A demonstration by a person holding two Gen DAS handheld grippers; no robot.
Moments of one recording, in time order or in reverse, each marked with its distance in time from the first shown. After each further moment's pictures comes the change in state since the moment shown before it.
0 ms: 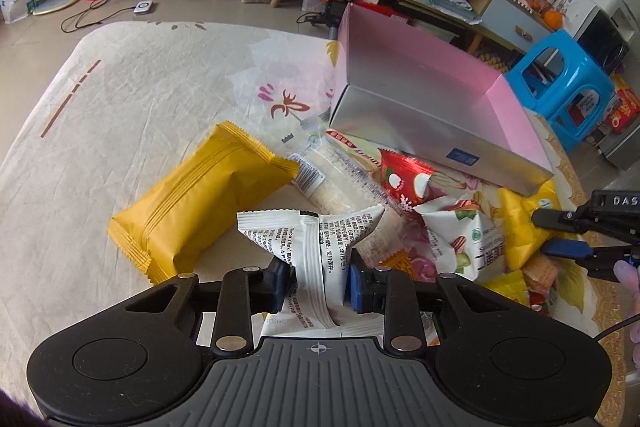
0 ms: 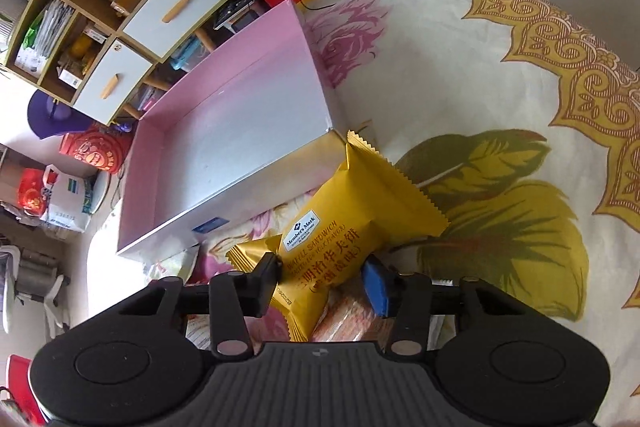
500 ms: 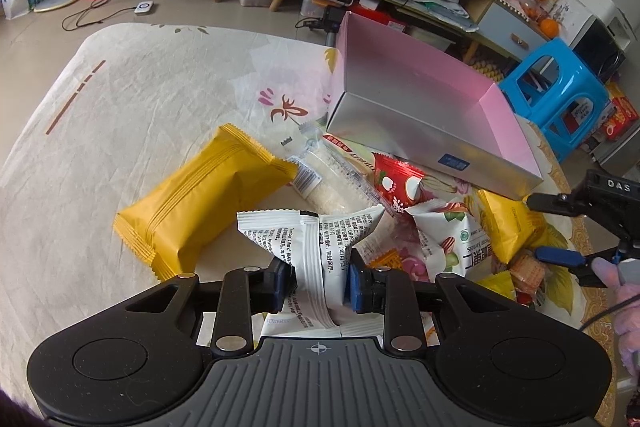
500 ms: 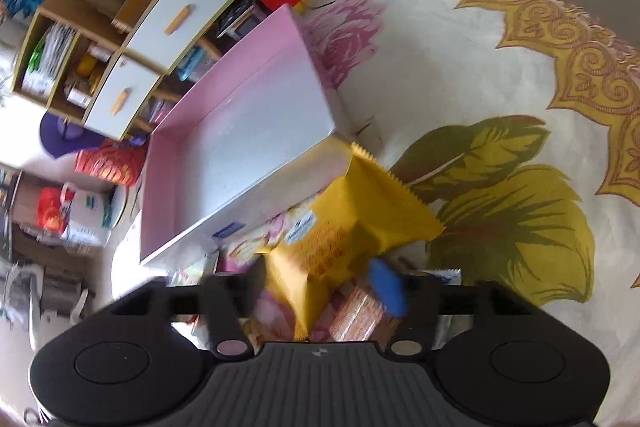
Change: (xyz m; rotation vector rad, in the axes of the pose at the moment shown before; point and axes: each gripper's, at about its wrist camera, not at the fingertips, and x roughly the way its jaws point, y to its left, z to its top) left arm -0.006 0.001 -0.001 -0.017 -0.006 -0.014; right arm -0.001 -0.005 0.004 0.092 -0.011 0.022
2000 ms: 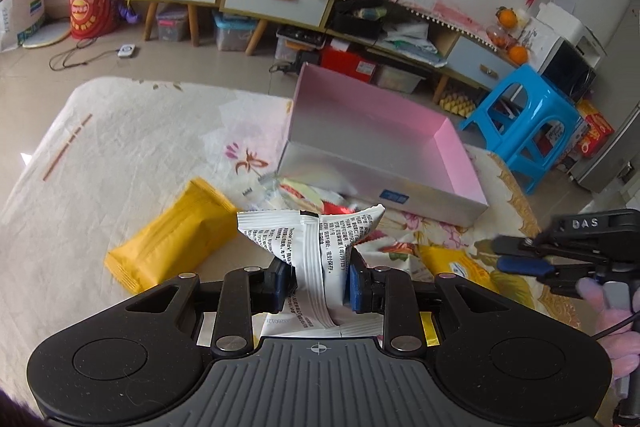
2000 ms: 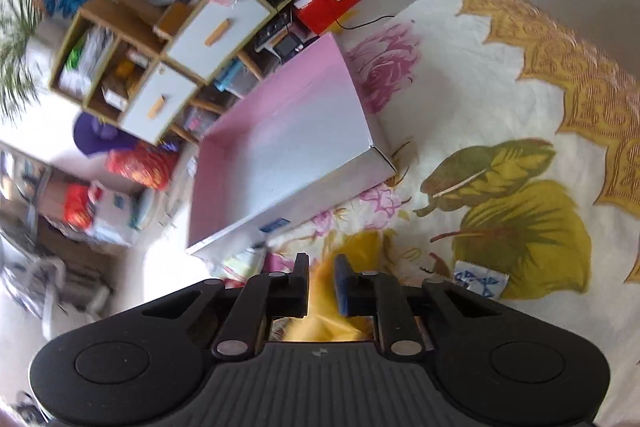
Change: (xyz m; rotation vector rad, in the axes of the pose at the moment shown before) left arm -0.035 -0.027 0.004 0.034 -0.115 -0.054; right arm -0.025 0.018 -0.004 -0.099 -0.017 0.072
